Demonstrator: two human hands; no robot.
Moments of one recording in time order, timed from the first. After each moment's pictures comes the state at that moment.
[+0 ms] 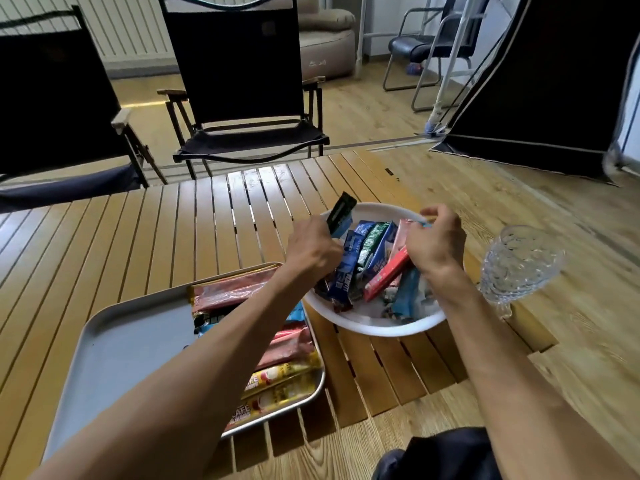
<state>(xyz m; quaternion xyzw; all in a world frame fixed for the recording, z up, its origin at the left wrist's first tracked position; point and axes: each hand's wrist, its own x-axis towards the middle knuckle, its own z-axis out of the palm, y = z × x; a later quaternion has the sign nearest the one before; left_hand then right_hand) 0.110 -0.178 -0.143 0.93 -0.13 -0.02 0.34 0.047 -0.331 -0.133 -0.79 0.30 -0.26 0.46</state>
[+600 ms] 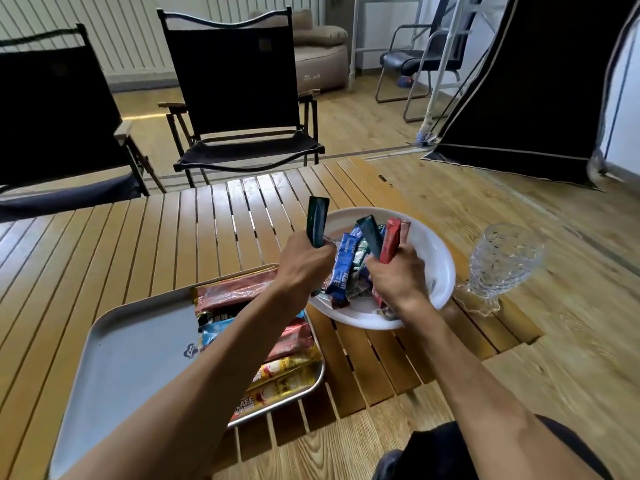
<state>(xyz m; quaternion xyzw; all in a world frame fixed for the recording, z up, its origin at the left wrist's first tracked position) 0.055 -0.157 -0.120 0.83 -0.07 -0.09 0.55 0.028 -0.296 -0.172 -0.85 0.27 -0.16 0.42</state>
